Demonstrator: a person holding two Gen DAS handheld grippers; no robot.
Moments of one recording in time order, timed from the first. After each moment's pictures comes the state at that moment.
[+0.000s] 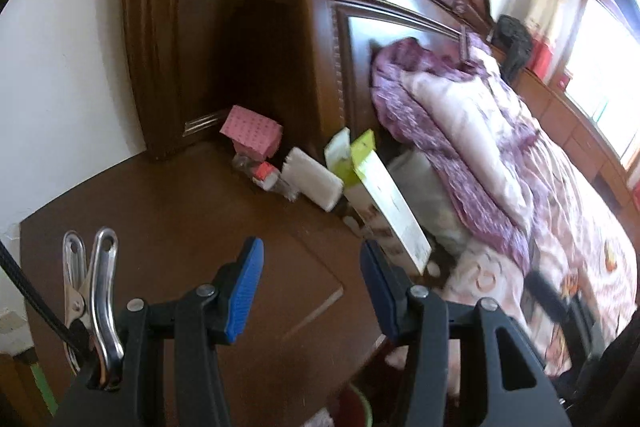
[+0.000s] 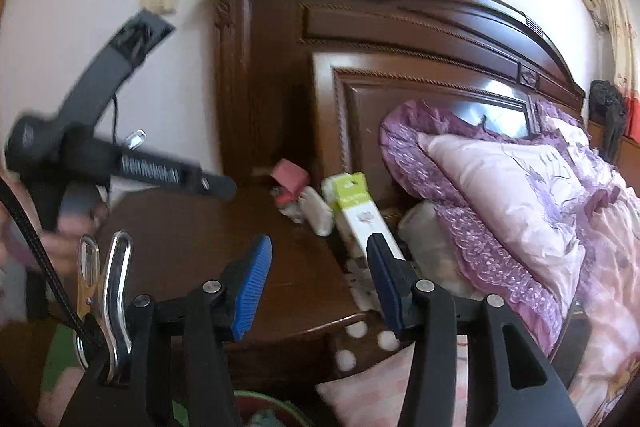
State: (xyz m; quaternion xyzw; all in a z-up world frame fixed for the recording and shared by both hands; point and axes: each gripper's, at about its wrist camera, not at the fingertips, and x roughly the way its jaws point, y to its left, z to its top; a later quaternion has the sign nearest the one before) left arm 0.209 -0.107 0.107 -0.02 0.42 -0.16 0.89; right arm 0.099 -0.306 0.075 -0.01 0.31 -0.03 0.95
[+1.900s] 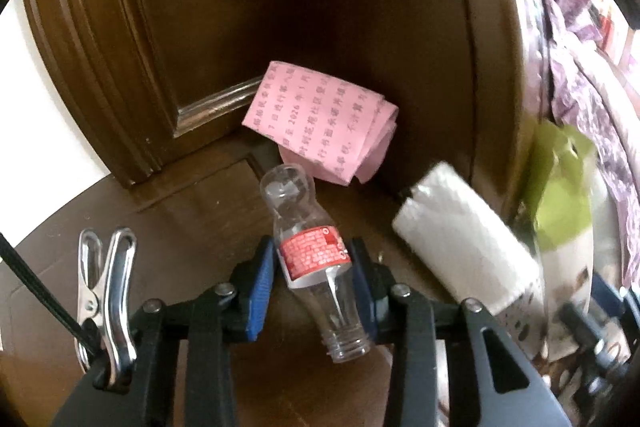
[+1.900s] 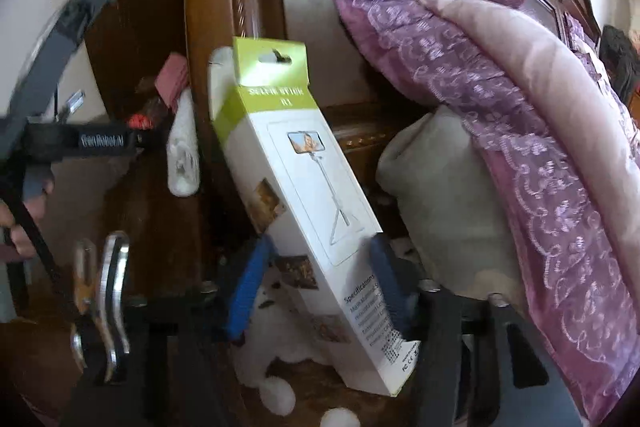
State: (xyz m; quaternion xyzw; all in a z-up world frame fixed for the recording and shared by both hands) left arm 0.354 -0.114 -0.035 0.05 0.44 -0.05 0.89; right arm 0.238 -0.390 -0.068 0.03 0.46 -0.05 0.89
